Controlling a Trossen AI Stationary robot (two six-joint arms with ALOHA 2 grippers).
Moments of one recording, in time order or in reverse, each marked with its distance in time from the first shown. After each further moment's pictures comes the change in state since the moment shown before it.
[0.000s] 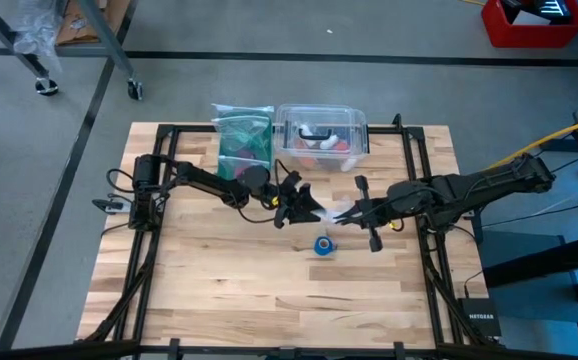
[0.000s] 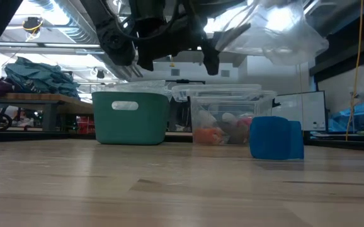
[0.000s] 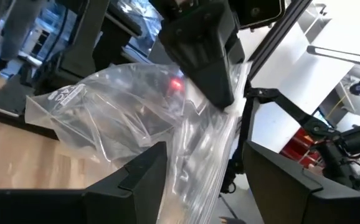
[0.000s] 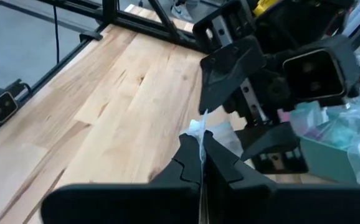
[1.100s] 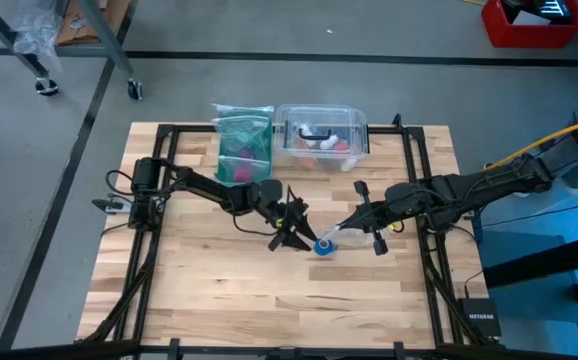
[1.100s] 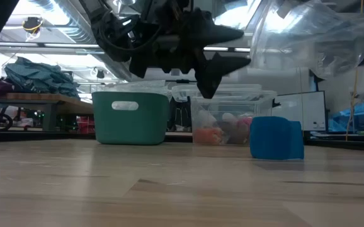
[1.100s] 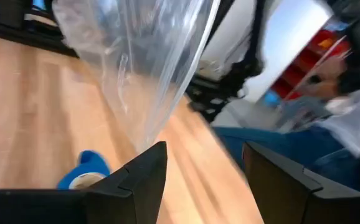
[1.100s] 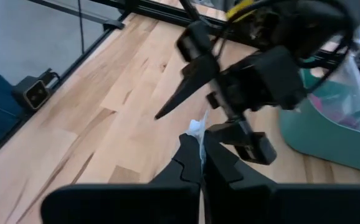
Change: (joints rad) left arm -0.060 0.000 0.000 -0.401 0.124 0.334; right arm 0.000 0.000 0.000 -0.061 -0.085 0.044
